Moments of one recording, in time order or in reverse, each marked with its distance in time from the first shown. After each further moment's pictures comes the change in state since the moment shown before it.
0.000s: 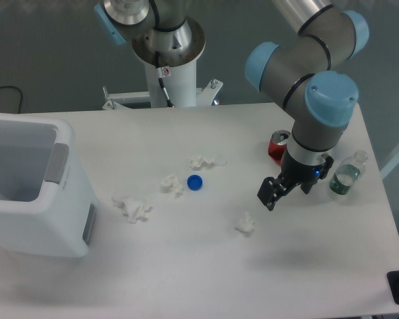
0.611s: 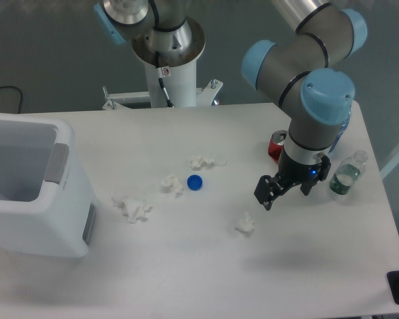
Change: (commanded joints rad) arm -0.024 0.009 0.000 0.005 0.049 0.019
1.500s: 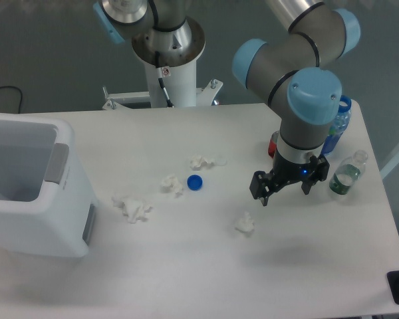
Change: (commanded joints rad) arm -0.006 0.008 -0.006 0.006 0.023 0.127
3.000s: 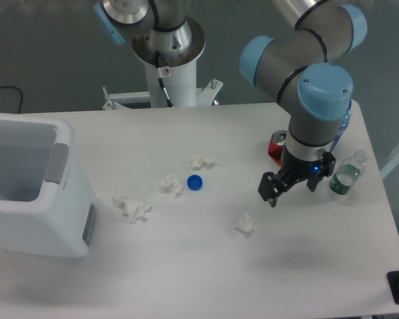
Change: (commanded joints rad) arm 0.043 -0.018 0.051 -0.009 -0.040 -0.274
